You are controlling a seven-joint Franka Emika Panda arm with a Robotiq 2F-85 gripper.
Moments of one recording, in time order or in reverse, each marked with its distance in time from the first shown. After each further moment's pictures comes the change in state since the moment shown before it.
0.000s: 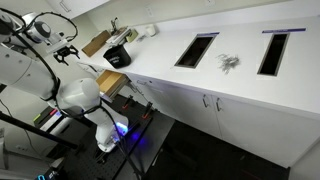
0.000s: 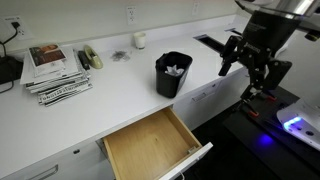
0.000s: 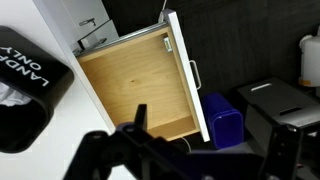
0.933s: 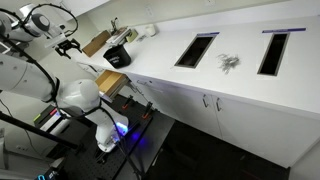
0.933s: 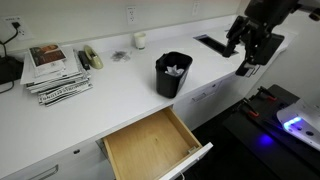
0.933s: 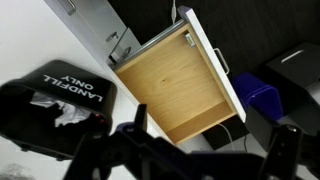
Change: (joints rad) arm -0.098 -0.088 -0.003 -0.003 0.001 -0.048 0.146
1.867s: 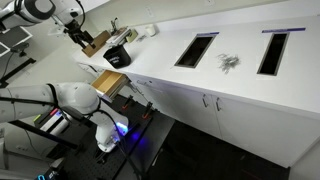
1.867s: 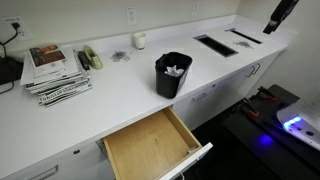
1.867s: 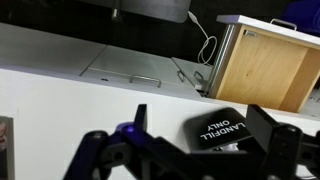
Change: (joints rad) arm -0.264 -0.481 -0.269 -0.276 0.055 -0.298 0.238
